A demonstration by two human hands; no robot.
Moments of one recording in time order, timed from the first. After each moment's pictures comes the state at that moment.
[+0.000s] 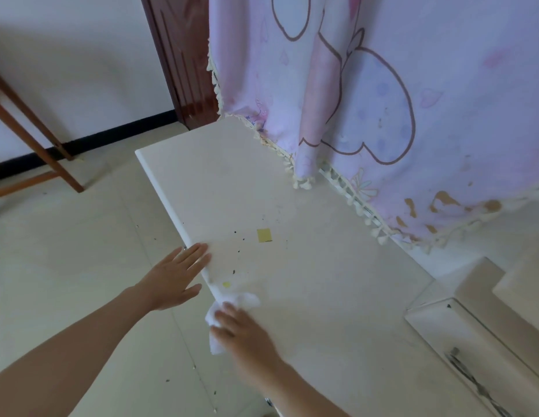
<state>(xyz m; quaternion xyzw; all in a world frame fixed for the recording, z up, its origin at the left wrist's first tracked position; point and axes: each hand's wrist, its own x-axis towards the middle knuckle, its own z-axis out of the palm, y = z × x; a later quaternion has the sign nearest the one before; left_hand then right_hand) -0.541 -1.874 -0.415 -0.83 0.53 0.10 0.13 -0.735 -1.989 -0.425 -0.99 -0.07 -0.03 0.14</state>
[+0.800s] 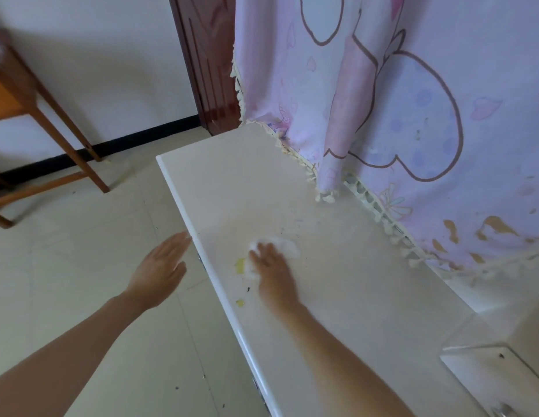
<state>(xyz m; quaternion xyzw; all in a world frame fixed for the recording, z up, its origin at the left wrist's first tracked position) -0.519 -1.858 -0.397 -0.93 0.34 0.08 -0.15 -0.627 -2.064 -0.453 -0.97 0.09 -0.01 0.23</state>
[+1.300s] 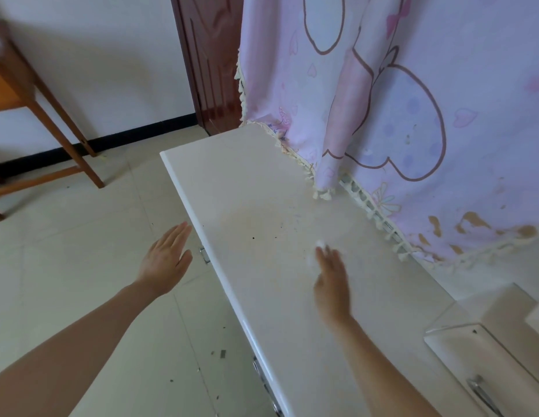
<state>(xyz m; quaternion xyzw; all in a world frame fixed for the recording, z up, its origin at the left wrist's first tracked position) -0.525 -1.853 -0.397 -0.94 0.29 0.08 -0.15 -0.706 -2.109 -0.424 -0.91 0.28 -0.12 0.27</state>
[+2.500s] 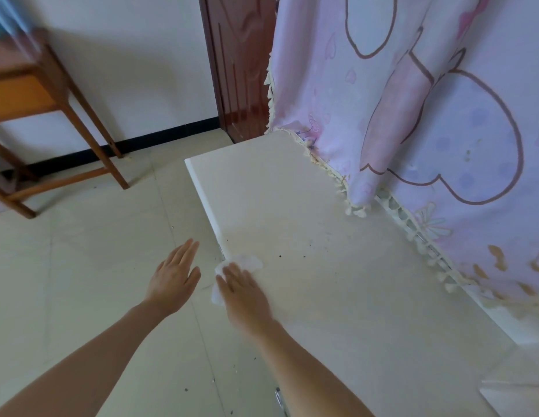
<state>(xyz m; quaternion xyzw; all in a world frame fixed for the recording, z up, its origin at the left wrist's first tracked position) -0.502 -1.832 -0.421 -0.96 0.23 0.11 -0.15 -0.589 -1.976 -0.455 -0.98 -0.05 0.08 0.19</state>
